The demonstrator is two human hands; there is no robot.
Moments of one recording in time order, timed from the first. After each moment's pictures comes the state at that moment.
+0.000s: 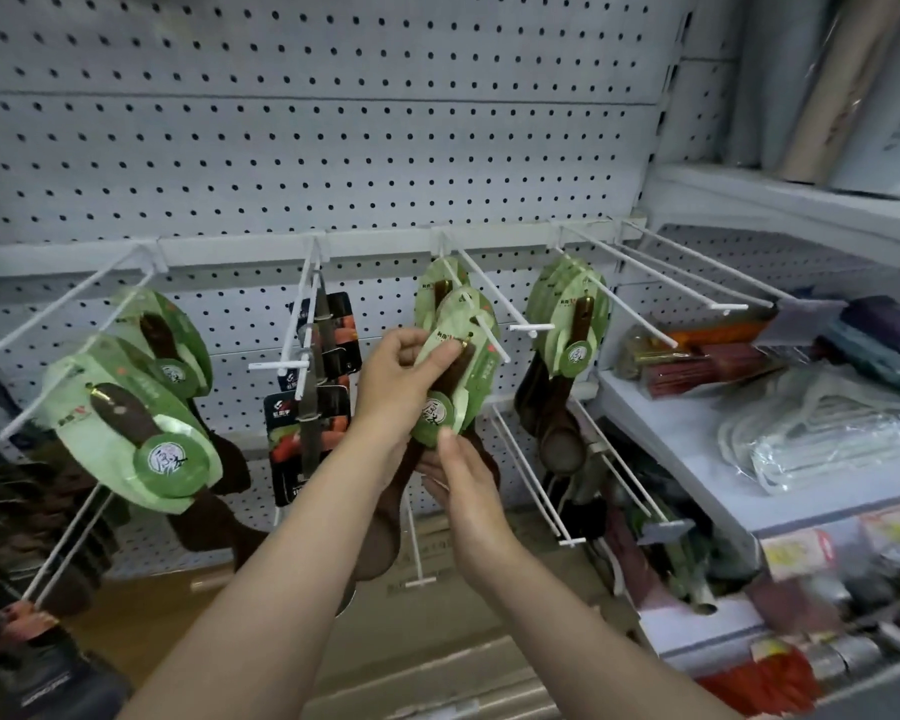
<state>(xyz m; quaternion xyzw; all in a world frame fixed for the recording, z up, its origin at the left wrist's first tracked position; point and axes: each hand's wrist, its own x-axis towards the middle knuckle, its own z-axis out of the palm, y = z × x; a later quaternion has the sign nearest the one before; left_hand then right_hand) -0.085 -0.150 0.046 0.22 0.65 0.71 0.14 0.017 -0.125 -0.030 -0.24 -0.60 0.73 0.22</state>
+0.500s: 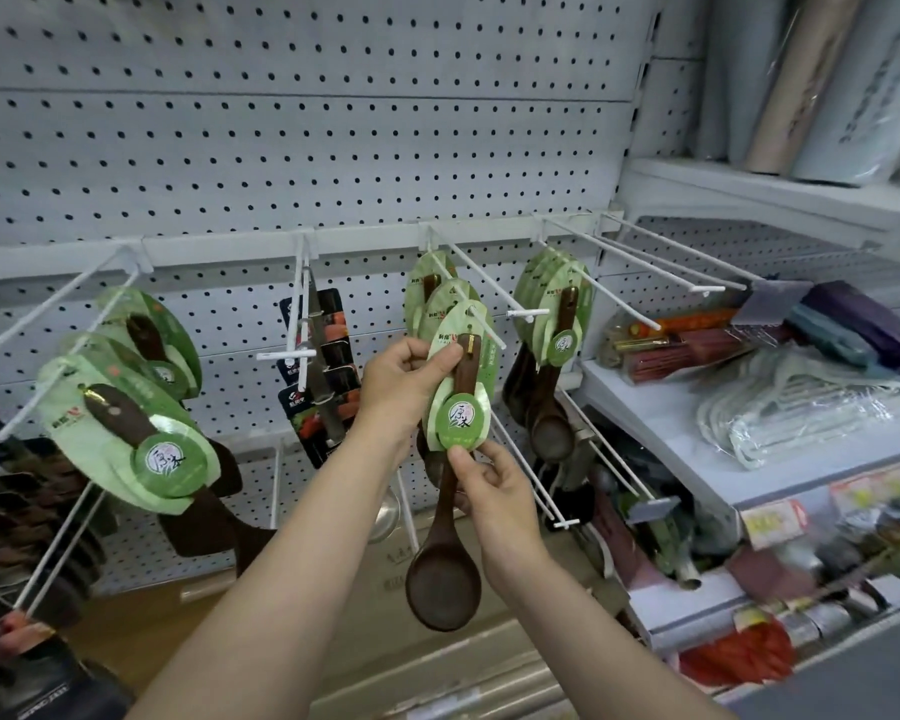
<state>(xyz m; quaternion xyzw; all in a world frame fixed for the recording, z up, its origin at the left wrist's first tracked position) -0.076 -0.154 0.043 0.23 0.62 0.73 0.19 0.041 -0.121 -0.044 -0.27 -0.51 0.75 0.31</state>
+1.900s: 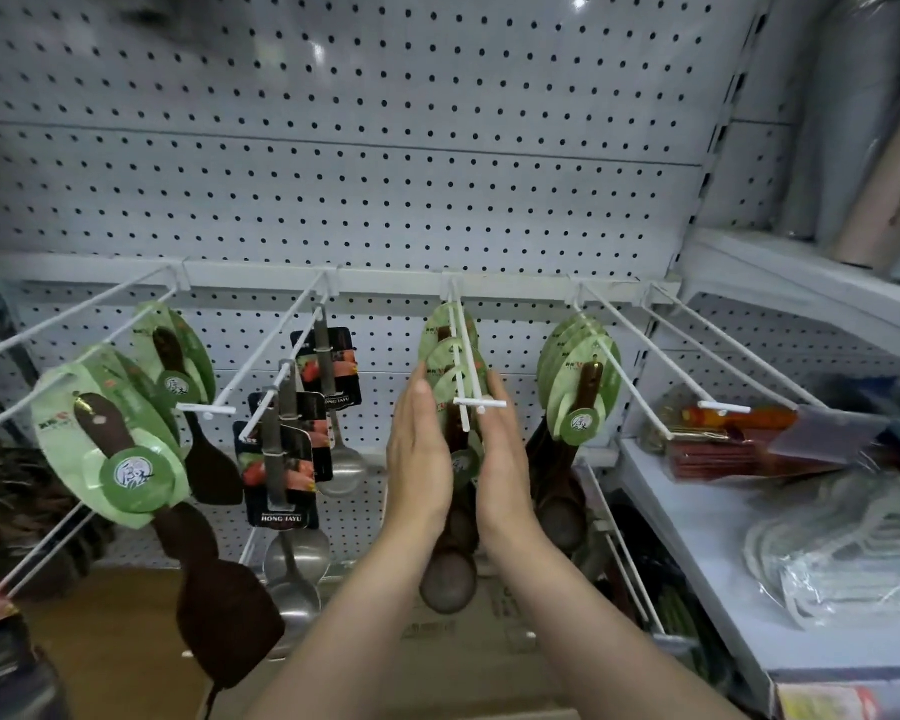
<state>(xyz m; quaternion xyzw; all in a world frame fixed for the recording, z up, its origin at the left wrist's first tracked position) -0.042 -0.093 0.023 0.17 0.65 0.74 0.01 -0.002 -0.037 0.019 -0.13 -0.65 0.68 0.32</state>
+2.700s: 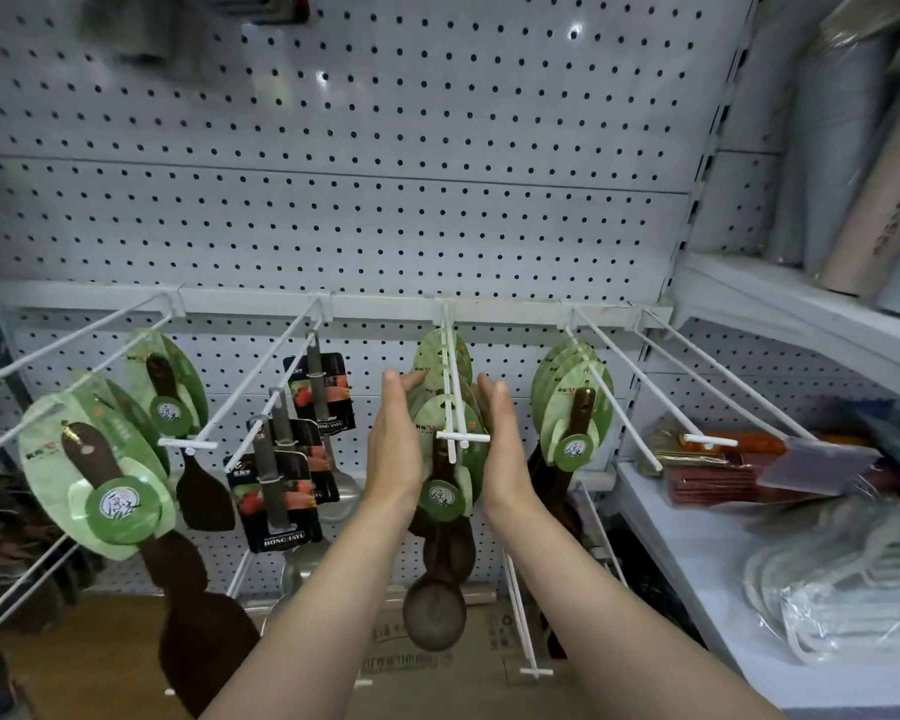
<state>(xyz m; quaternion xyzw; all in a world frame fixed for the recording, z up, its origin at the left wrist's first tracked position) -0.080 -0.085 0.042 0.14 0.58 0.80 0.08 -0.026 -0.006 0.045 -0.11 -0.56 0.78 0.26</state>
